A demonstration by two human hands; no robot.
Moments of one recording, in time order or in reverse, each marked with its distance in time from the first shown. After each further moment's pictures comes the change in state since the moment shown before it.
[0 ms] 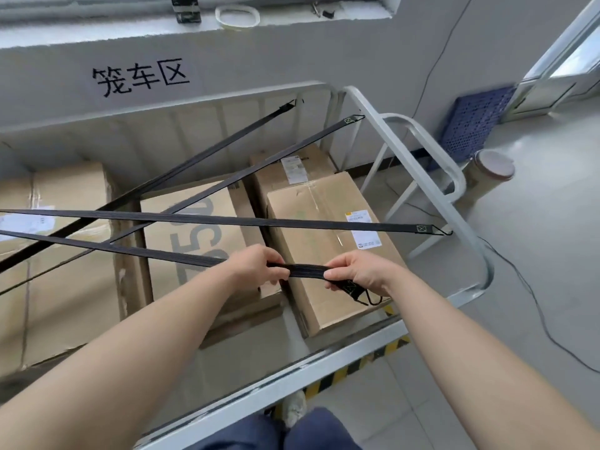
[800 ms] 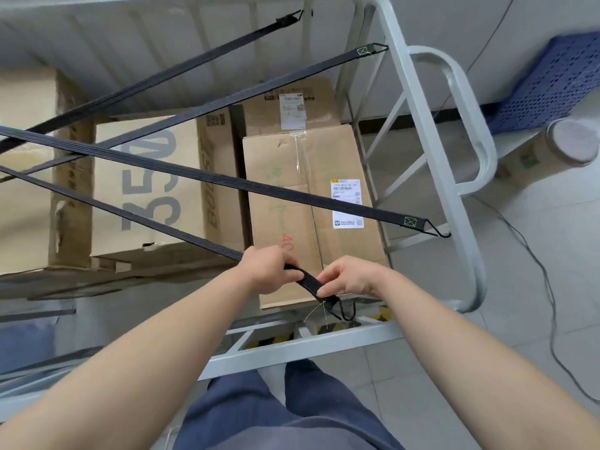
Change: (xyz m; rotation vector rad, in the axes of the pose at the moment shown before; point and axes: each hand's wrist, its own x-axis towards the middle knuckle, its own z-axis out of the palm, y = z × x) left_hand 0.104 0.101 0.116 0.111 -0.070 -0.157; right_hand 0.058 0.097 -0.124 -0.376 -0.370 0.149
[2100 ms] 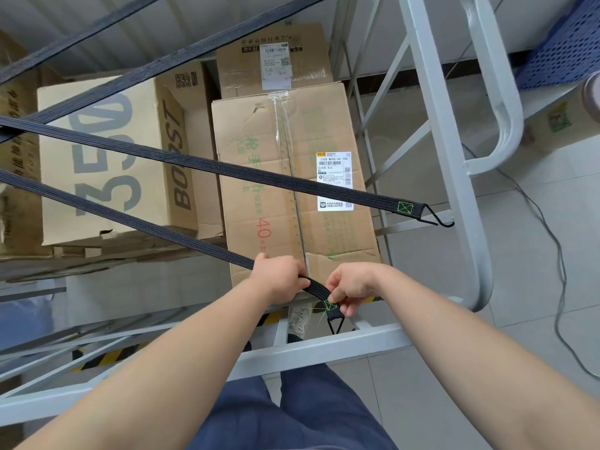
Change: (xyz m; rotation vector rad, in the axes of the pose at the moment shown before) left_hand 0.064 0.044 0.067 0.060 -0.173 -0.068; right_hand 0.055 0.083 -0.023 0.010 -0.220 0.342
